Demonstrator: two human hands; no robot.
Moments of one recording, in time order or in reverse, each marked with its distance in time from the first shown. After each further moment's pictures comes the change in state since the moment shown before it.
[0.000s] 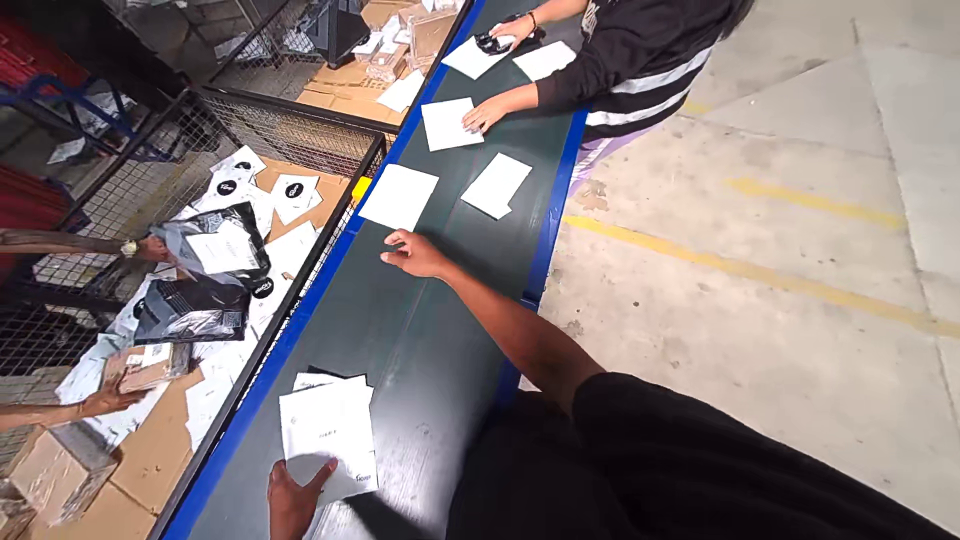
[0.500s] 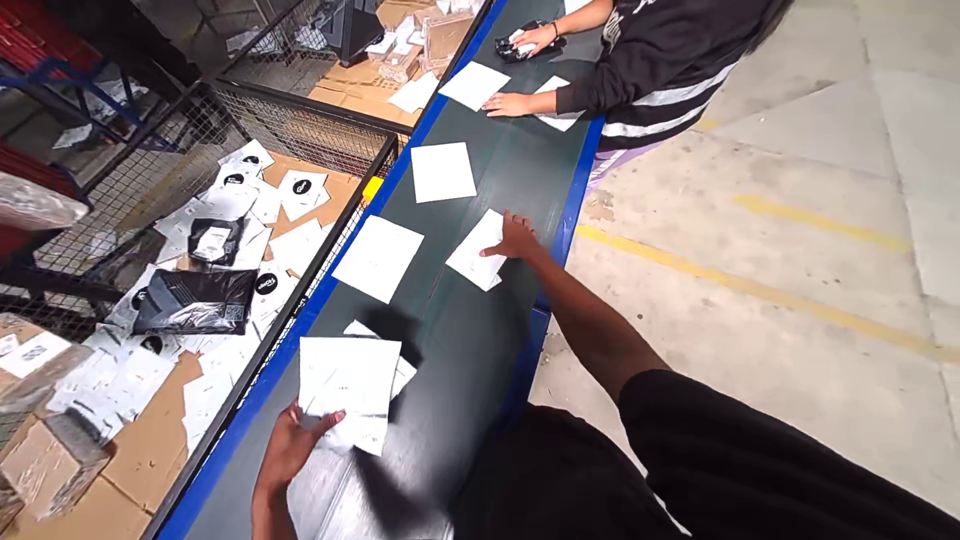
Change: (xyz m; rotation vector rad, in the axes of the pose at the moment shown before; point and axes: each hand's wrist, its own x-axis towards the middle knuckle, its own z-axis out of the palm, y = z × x) left_hand 0.051 0.106 -0.038 -0.271 -0.262 0.344; right_hand -0.032 0.126 -0.157 -0.747 0.219 0.551
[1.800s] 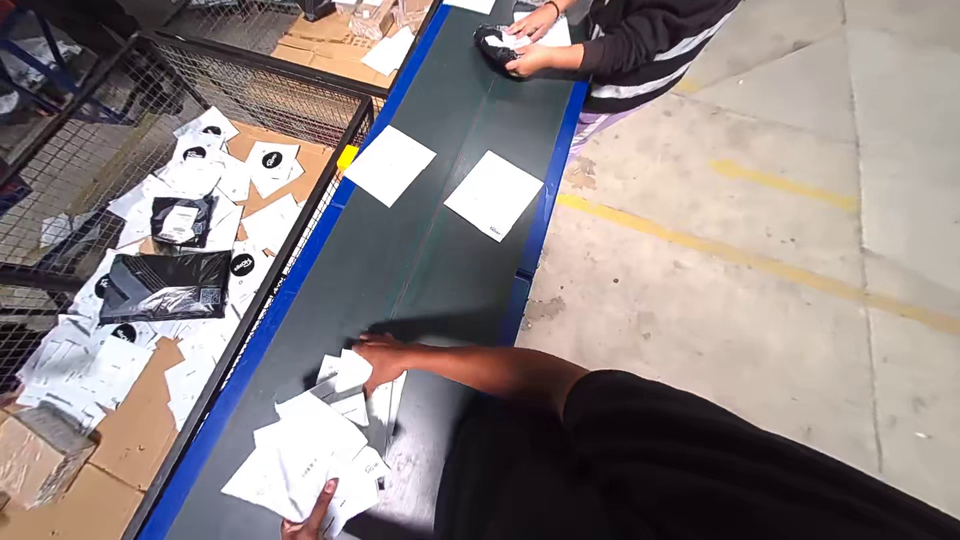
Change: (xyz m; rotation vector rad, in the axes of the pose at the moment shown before) left_hand -0.170 -0.107 0.083 -0.806 0.444 -0.240; right_hand -0.254 -0.210 0.164 0.184 -0.757 -0.769
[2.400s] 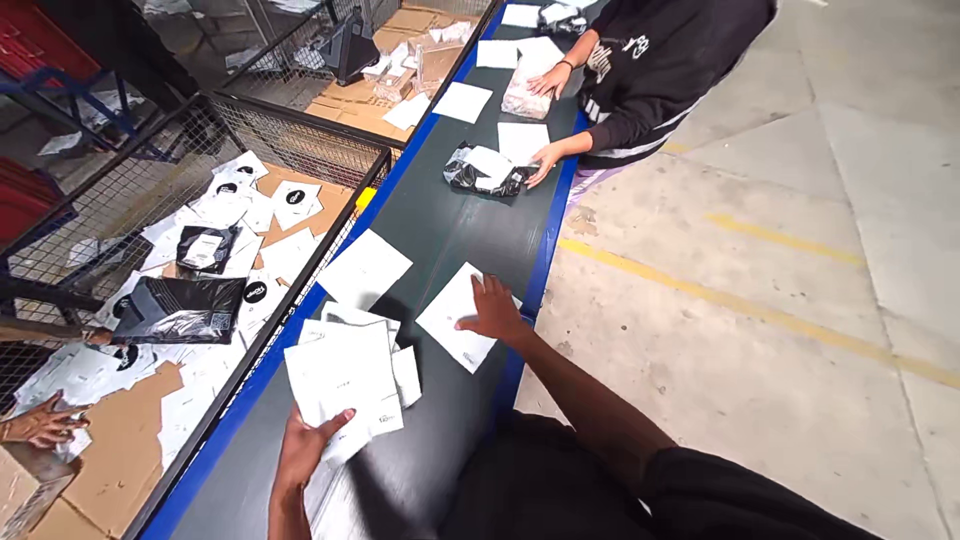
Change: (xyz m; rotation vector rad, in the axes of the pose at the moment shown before) left_hand 0.104 0.110 0.130 0.417 -0.382 0.186; right_hand -0.144 0.126 -0.122 -0.367 0.647 0.576
